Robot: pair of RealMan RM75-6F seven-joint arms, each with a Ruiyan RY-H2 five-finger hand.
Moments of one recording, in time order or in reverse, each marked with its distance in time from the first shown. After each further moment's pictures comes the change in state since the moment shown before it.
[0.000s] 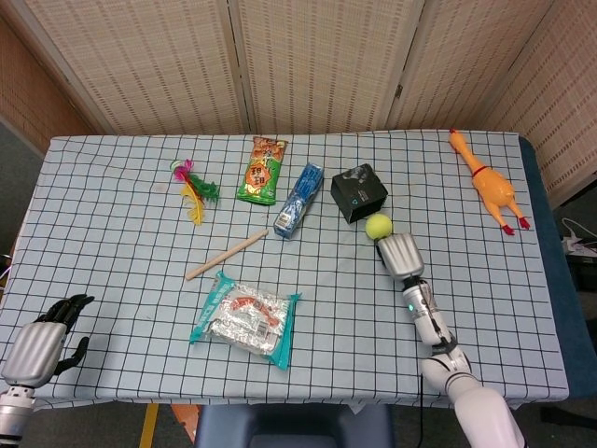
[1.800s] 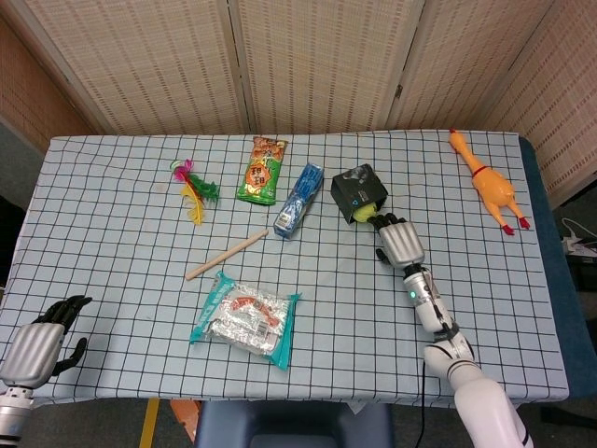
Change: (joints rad) left arm 0.003 0.001 0.001 0.004 -0.010 -0.004 -0.007; right arm 0.061 0.031 -0.008 0.015 0.009 -0.082 0.180
